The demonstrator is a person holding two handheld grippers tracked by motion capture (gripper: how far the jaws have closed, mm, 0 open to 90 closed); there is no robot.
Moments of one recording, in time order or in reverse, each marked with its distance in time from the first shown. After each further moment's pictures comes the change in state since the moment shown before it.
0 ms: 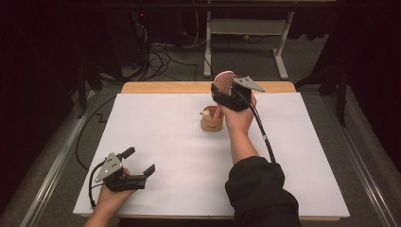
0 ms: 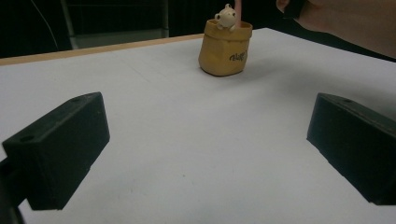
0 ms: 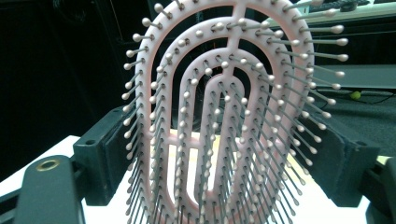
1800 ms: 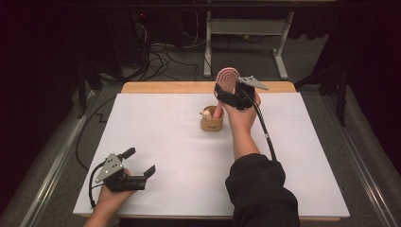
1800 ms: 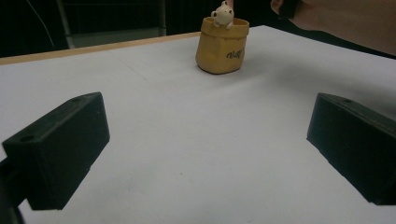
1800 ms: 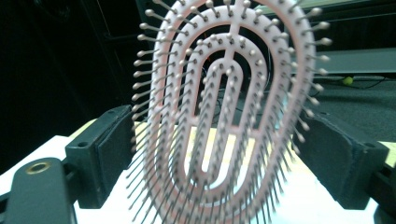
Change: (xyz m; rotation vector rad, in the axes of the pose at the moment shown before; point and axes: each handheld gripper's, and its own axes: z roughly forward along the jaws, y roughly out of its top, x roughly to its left) left arm -0.001 -0.001 0.000 0.005 -0.009 0.008; right arm -0.016 -0.003 0.006 0.035 -0.033 0.040
